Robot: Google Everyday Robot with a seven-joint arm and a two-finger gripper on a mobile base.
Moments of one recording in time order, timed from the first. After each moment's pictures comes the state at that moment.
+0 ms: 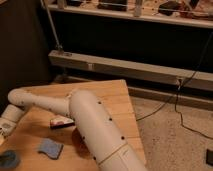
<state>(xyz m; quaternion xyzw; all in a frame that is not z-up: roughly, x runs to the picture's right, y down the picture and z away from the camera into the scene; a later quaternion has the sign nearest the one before) -0.491 0.256 0.605 -0.76 -0.39 -0.06 0.52</state>
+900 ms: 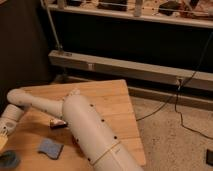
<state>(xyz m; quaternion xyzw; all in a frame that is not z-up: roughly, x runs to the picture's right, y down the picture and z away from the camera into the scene) -0.497 0.269 0.620 -0.74 -0.41 -0.11 0.52</state>
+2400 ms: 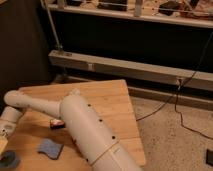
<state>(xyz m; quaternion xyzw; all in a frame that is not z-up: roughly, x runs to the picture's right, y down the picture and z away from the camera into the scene) -0.496 0.287 0.633 -0.74 -0.39 -0.13 0.53</state>
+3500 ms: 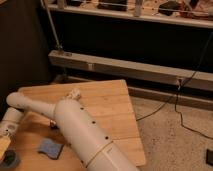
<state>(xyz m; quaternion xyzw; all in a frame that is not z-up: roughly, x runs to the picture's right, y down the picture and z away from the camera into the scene) -0.499 0.289 0.652 -0.74 -0.40 -0.15 0.51</state>
